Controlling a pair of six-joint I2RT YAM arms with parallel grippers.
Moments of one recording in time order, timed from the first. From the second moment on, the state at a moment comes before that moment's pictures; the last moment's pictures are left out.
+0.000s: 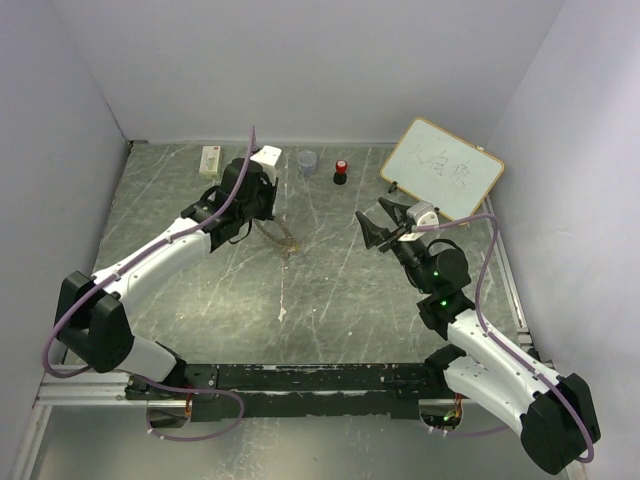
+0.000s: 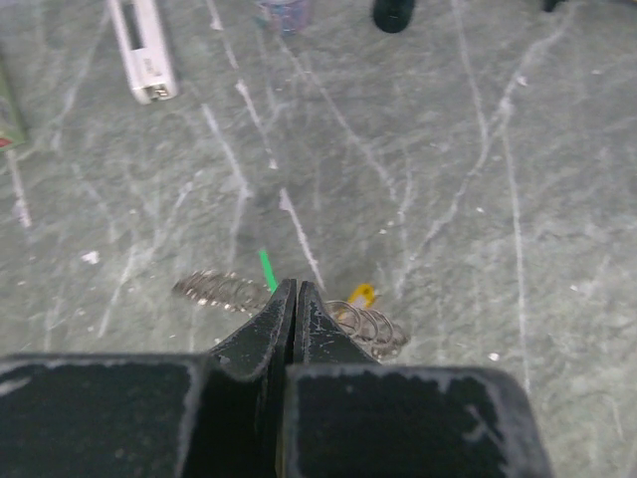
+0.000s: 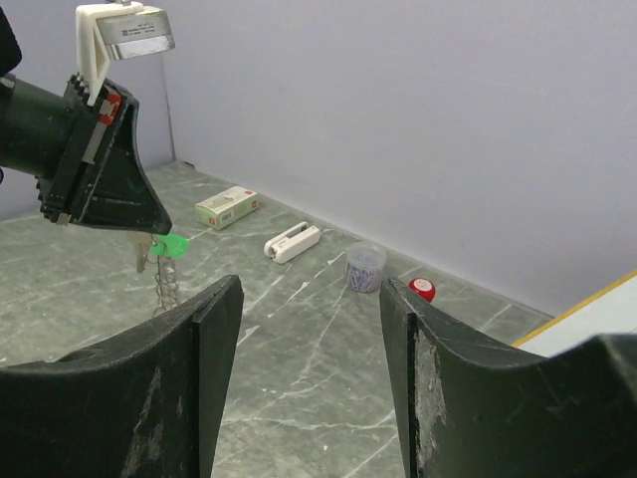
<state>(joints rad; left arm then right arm) -0.59 1.46 1.18 -0.23 -0.14 -0.13 0.50 0.84 0.42 0.73 -0.10 -0.07</state>
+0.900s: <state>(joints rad) -0.46 1.63 1.31 -0.22 -0.19 -0.08 0.50 0.83 0.41 0.73 -0.10 -0.07</state>
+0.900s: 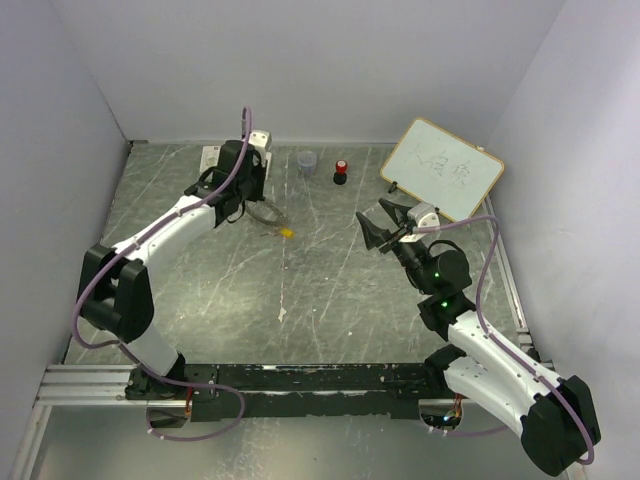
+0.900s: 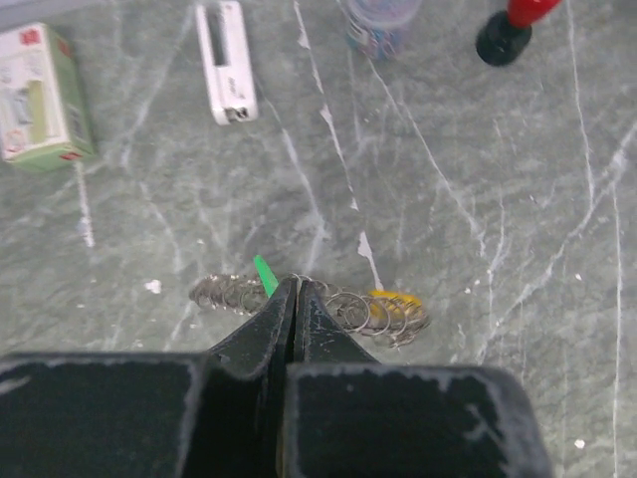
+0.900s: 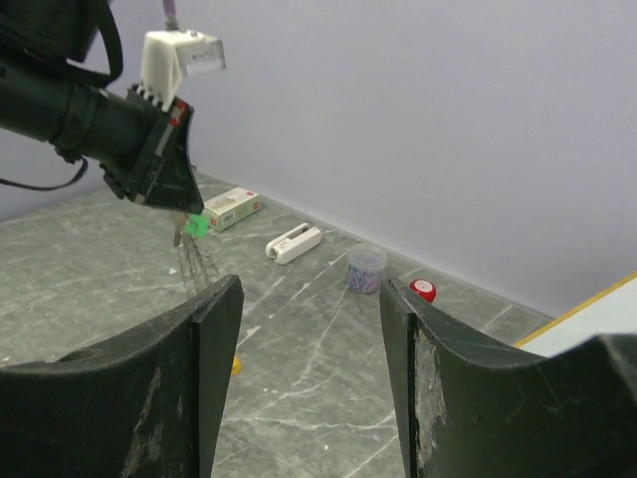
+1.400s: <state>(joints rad) -0.59 1.80 1.28 -0.12 -0.05 -0.09 0.48 0.83 0.41 0.73 -0.12 -0.07</state>
